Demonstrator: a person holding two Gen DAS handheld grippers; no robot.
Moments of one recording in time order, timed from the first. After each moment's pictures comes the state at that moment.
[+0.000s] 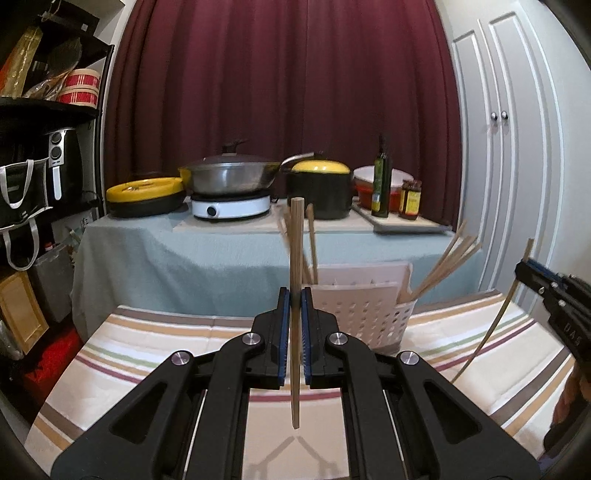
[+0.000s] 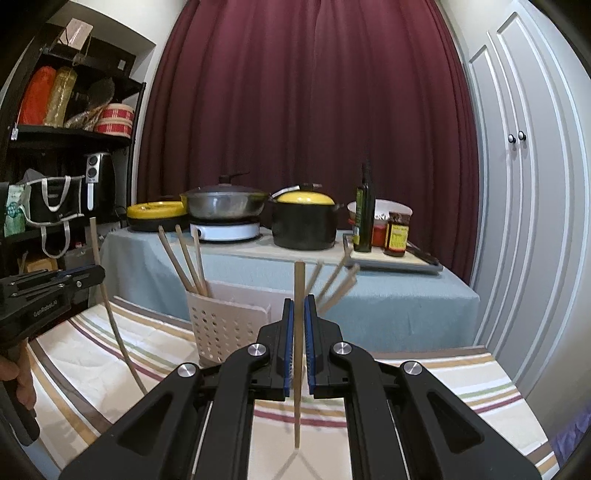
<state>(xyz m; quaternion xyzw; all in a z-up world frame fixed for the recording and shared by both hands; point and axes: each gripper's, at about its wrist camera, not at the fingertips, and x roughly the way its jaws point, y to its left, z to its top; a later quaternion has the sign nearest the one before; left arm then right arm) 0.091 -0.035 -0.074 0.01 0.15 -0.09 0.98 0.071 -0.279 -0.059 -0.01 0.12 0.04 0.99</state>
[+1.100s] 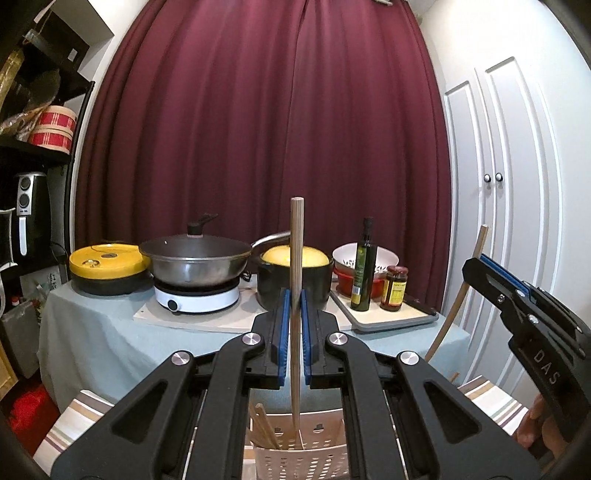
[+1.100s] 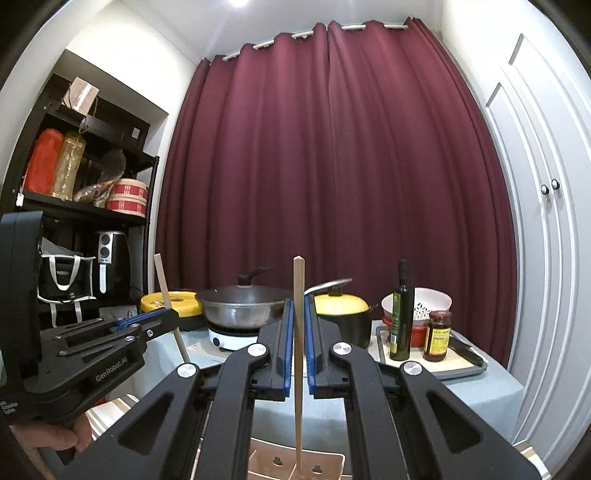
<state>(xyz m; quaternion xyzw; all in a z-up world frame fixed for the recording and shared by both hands) 0.186 -0.077 0.025 -0.02 0.05 -0.12 0.99 0.159 -0.272 0.032 0.02 -0.02 0.09 1.00</state>
